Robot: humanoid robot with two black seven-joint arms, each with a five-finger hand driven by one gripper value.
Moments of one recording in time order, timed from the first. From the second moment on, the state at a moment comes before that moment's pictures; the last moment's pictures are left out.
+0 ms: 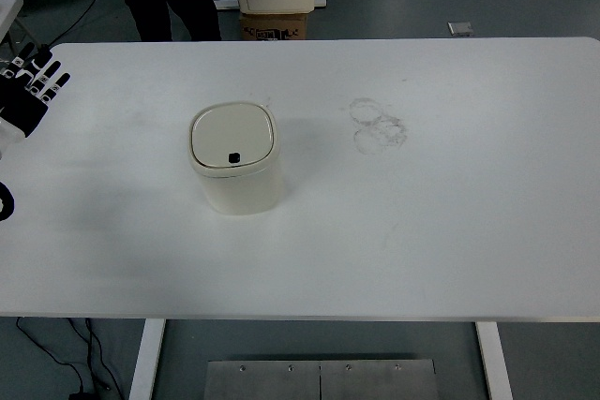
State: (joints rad) left arm -0.76 0.48 -0.81 -0.39 -0.24 -0.49 -0.07; right arm 0.04 0.00 0.28 0.09 -0.33 0.06 0.02
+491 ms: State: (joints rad) left arm -0.75 0.48 -0.82 -0.39 -0.24 -0.49 -0.07; right arm 0.04 0.00 0.28 0.09 -0.33 0.06 0.02
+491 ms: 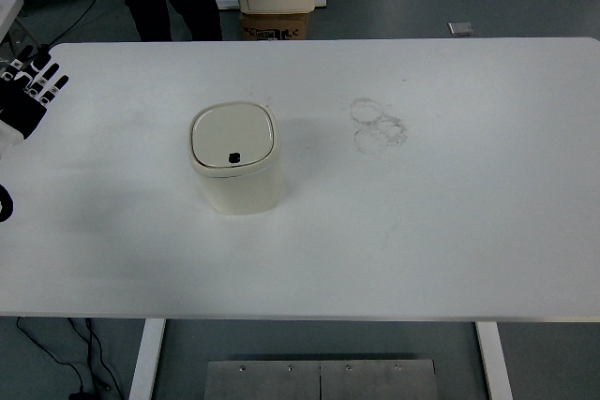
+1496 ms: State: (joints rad) left arm -0.72 0.56 -0.81 -0.48 -0.23 -0.43 -0.06; right arm 0.04 0.00 0.28 0.09 -0.33 0.06 0.02
